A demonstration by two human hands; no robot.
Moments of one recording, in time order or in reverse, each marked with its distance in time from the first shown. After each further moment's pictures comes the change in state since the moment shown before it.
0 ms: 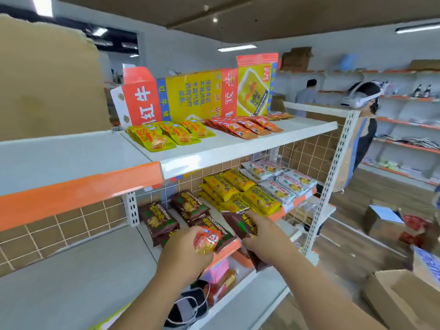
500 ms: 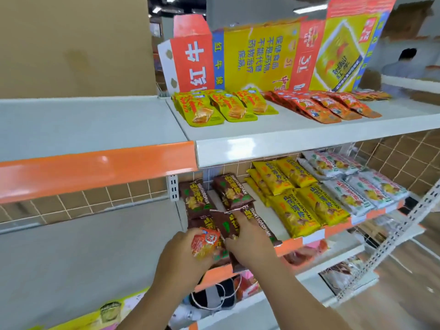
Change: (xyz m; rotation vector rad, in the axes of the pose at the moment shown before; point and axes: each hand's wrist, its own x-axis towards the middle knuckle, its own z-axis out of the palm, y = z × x) left_hand 0.007 -0.084 0.025 0.009 0.145 -0.309; right_hand 0.087 -0.053 0.128 0.036 -0.204 -0.151
